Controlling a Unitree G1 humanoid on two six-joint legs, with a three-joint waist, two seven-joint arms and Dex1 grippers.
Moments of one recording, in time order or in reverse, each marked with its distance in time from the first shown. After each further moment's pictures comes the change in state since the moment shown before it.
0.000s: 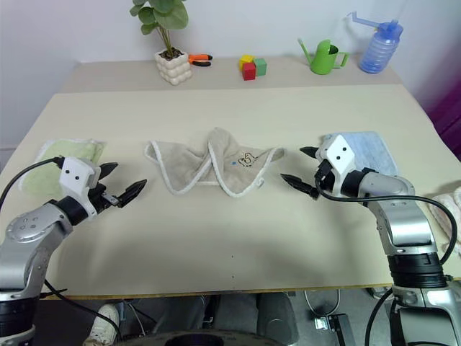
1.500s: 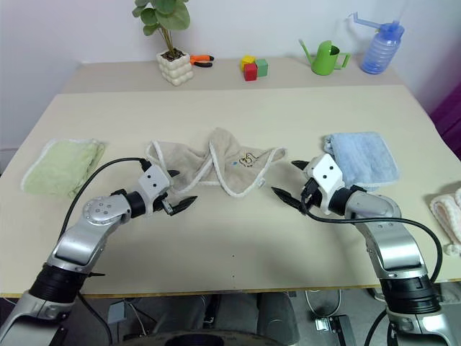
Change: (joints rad) left arm -0.225 -0.050 -0.433 0.196 0.270 -0.143 -0.073; right arm 0.139 0.056 0.039 -0.159 -0.021 0.003 -0.119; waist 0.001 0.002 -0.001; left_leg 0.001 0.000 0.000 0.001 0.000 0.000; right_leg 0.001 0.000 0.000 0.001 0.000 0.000
